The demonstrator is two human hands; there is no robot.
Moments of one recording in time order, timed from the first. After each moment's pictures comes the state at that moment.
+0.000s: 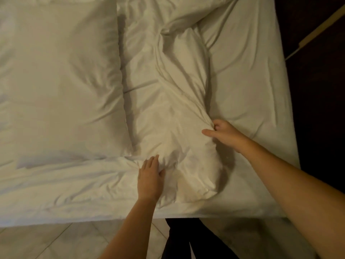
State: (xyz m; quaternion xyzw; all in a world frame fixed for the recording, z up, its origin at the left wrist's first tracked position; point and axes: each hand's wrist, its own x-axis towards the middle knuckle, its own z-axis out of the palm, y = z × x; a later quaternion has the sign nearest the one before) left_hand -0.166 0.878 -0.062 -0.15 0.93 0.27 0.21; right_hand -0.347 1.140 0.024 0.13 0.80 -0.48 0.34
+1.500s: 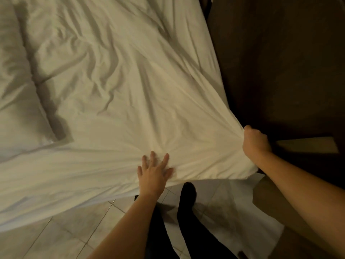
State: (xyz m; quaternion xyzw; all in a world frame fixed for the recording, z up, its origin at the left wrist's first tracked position) left_hand -0.077 1.147 -0.064 0.02 0.93 0.14 0.33; right_hand -0.155 1.488 0.018 0.19 0.94 0.04 0.26
